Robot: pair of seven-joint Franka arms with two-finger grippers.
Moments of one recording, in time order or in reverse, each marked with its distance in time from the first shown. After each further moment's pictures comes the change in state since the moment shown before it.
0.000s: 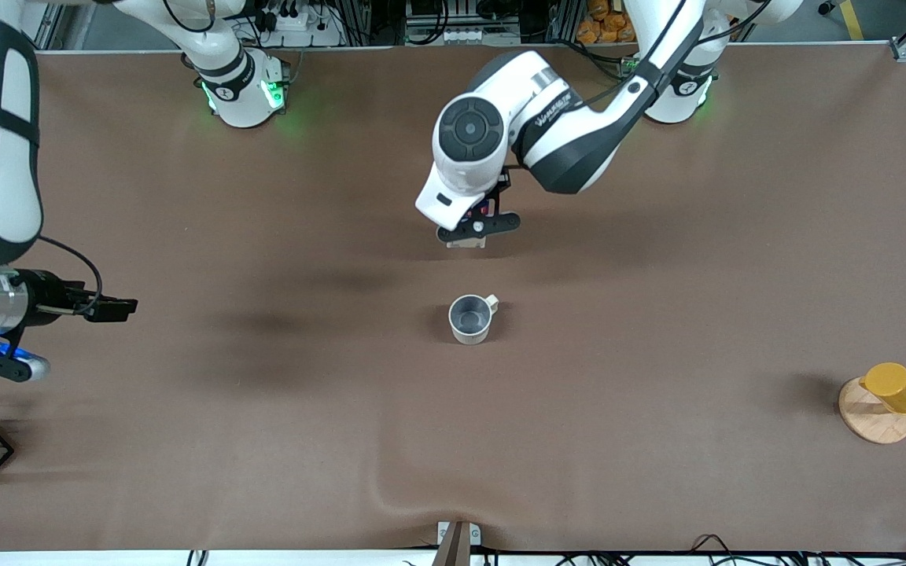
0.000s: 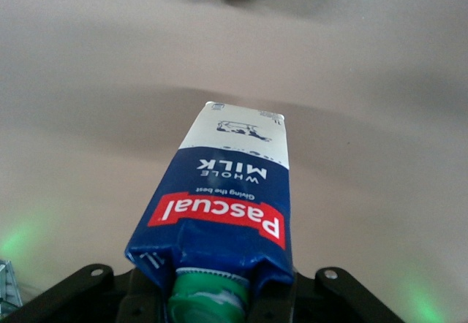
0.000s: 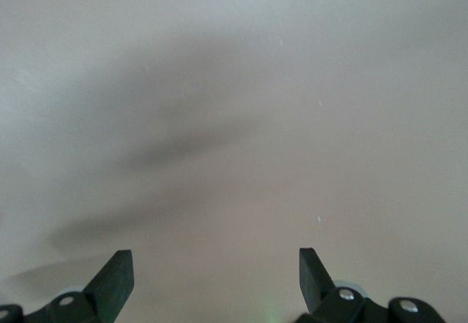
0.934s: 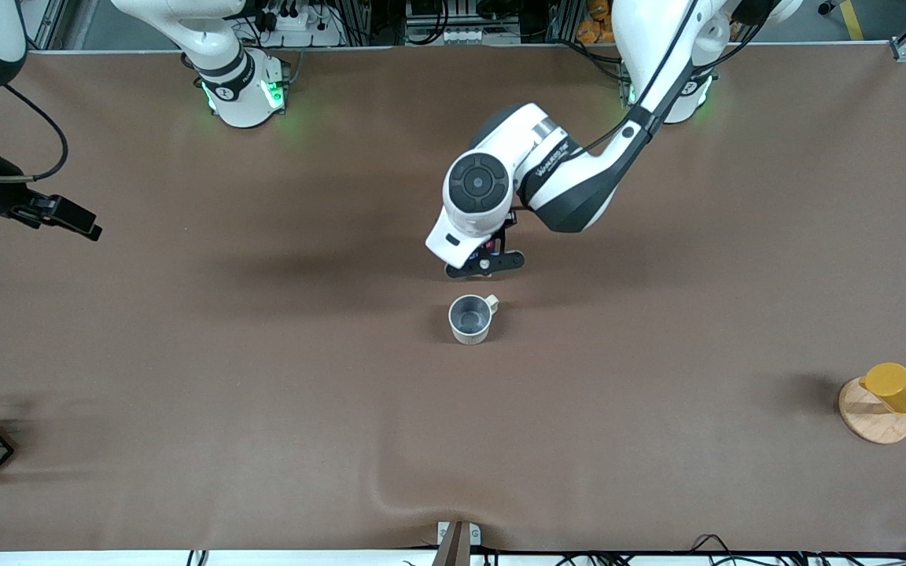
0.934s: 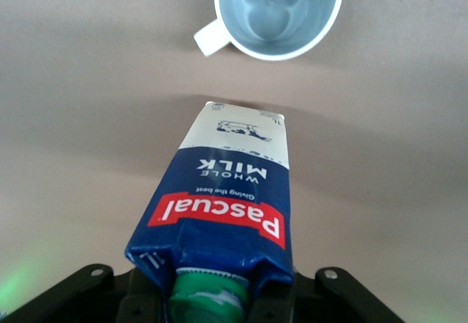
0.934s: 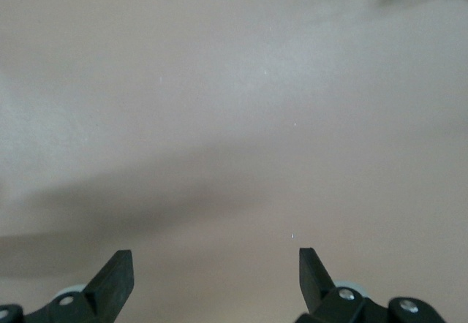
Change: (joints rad) left arm -0.010 0.086 0.059 0.004 0.041 0.079 0.078; right arm -0.002 -0.480 0.003 -0.469 -0.066 0.235 -0.108
